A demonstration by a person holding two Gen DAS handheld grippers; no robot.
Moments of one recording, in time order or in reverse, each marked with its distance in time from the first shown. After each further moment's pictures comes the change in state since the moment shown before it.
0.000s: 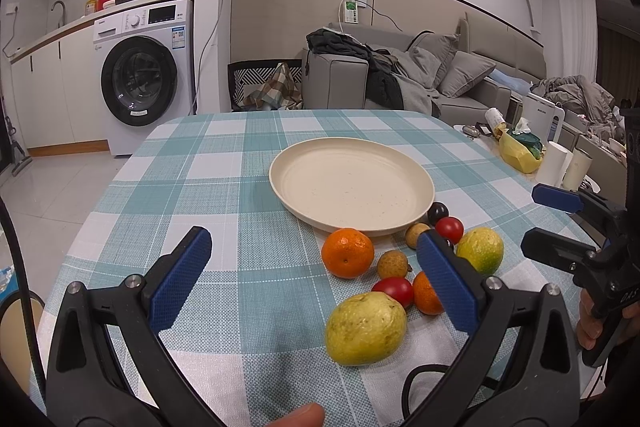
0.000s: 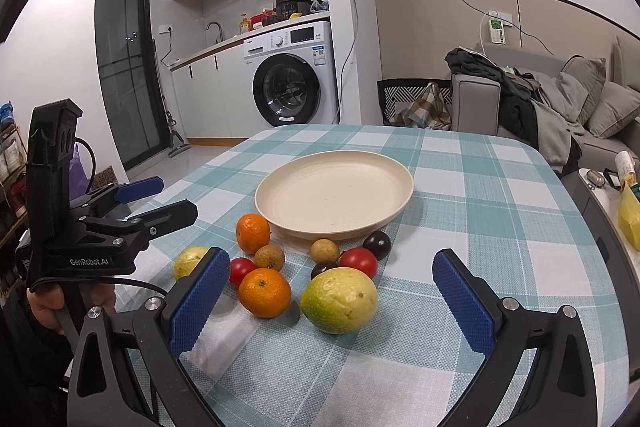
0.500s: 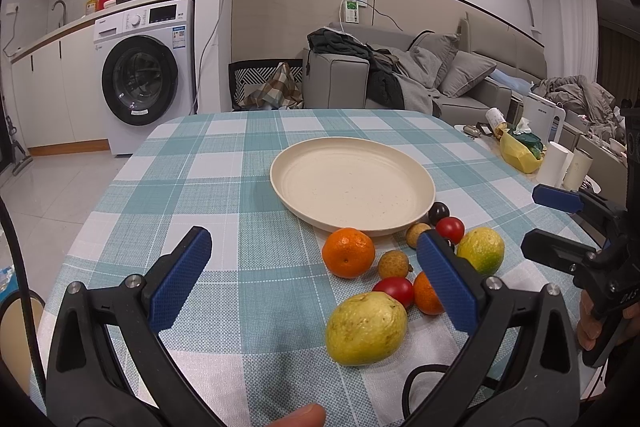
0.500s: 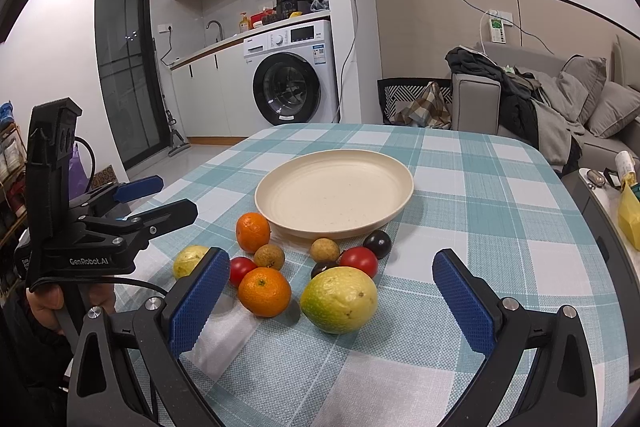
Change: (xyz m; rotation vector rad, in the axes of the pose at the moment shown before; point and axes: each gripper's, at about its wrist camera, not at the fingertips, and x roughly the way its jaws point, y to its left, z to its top) left arm 0.000 0.000 0.000 0.001 0.000 0.001; right arm 0.000 0.000 0.000 0.002 0.005 0.003
